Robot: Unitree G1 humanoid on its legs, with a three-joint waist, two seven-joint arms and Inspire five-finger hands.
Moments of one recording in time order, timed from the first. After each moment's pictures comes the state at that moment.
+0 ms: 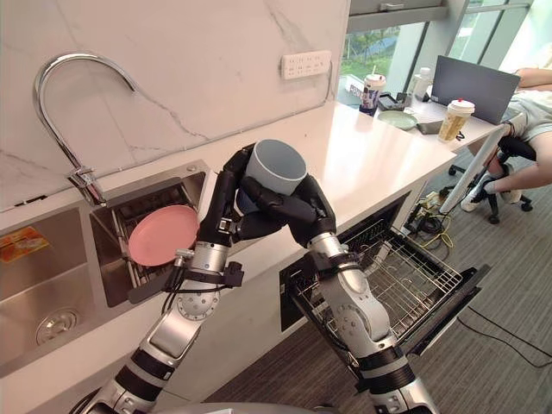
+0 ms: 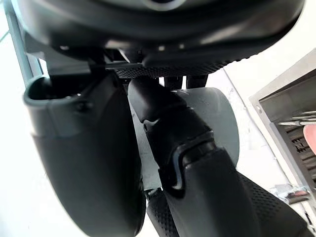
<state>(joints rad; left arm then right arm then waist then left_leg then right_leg) -0.17 0.18 -0.46 -0.06 0.22 -0.26 0.39 -0.17 -0.23 0.27 -0.14 0.76 -0.02 -0.03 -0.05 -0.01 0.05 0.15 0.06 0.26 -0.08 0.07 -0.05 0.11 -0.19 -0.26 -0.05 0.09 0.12</state>
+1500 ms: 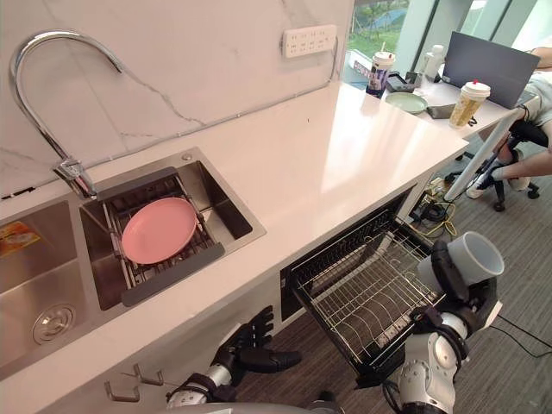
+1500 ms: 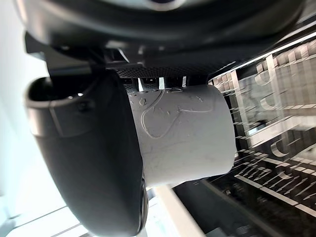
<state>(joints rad) 0.29 0.17 -0.46 0.33 -0.27 -0.07 -0.04 0.13 -0.14 -0.40 0.25 0.61 -0.24 -0.39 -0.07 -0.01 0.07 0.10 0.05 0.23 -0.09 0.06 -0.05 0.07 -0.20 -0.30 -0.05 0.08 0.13</state>
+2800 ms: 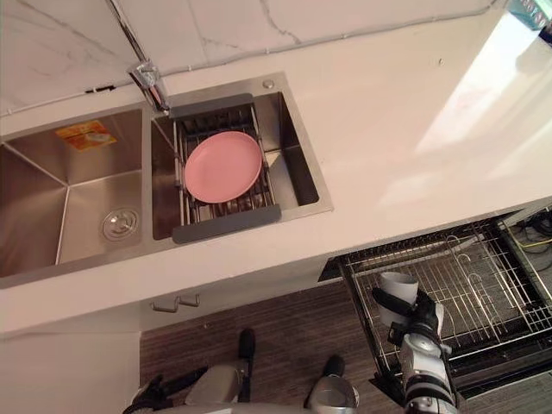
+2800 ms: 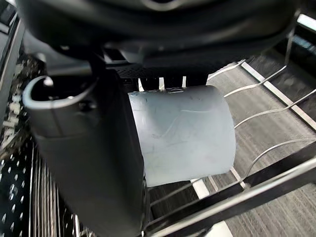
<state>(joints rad) 0.21 0.14 0.08 0.78 -0.31 0.23 0.21 -0.15 -0.31 -0.32 0.79 0.12 0.10 -0.19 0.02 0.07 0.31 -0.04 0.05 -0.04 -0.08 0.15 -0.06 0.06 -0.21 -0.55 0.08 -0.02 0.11</state>
